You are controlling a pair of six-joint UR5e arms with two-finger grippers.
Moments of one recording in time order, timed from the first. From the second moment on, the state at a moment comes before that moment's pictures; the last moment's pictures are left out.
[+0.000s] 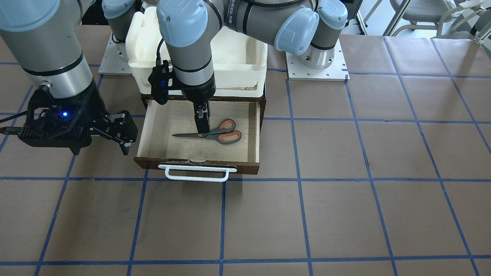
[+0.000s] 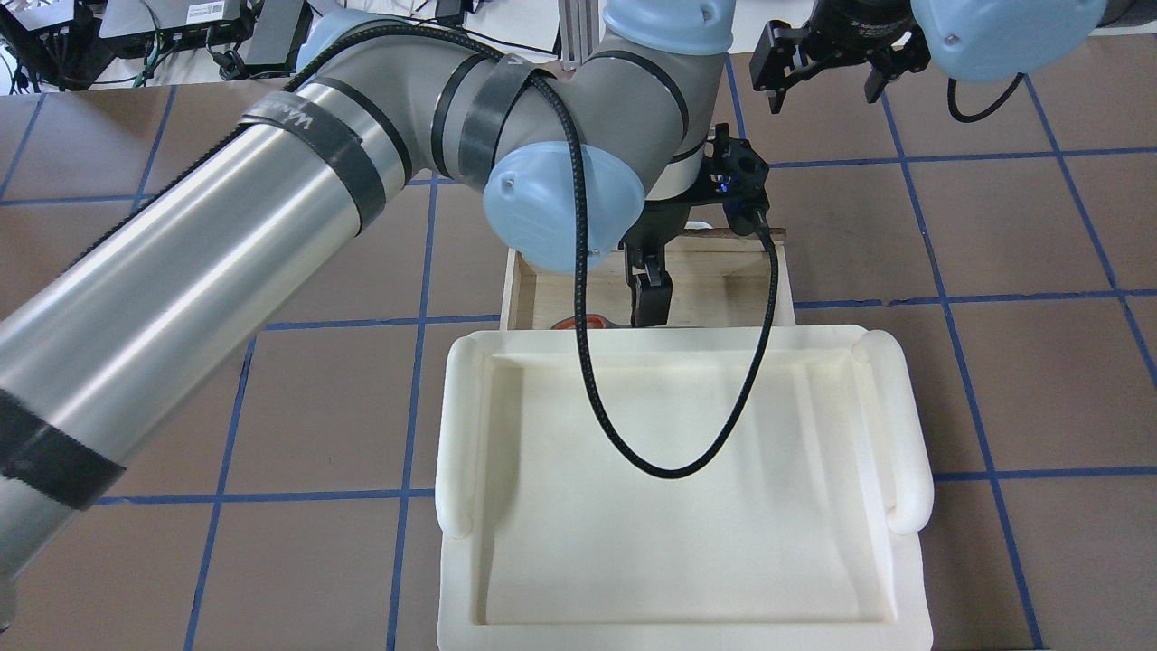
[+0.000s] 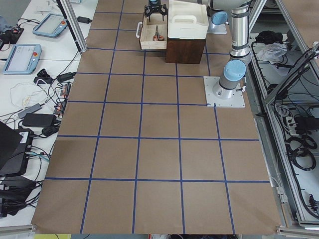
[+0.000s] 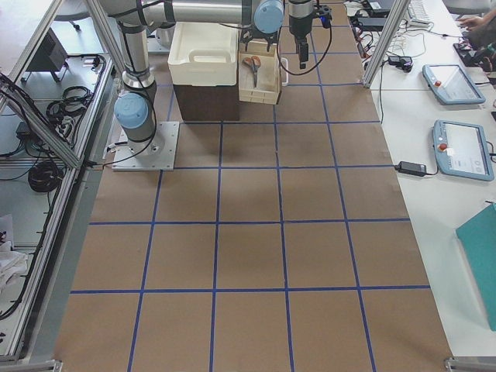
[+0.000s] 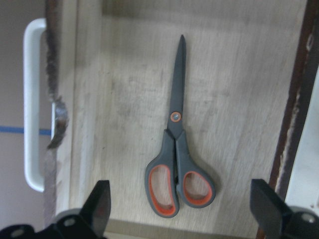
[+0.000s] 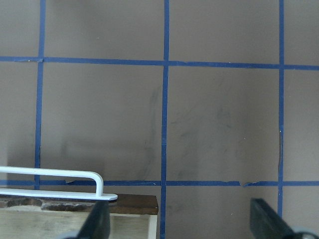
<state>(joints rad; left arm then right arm) -2.08 -1.92 -1.36 -1.47 1.59 0.88 1.60 -1.37 1.40 -1.76 -1.62 0.01</state>
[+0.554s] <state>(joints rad) -1.96 -1.76 -1.37 -1.42 1.66 0.47 1.62 -1.42 1.40 -1.60 -1.61 0.12</state>
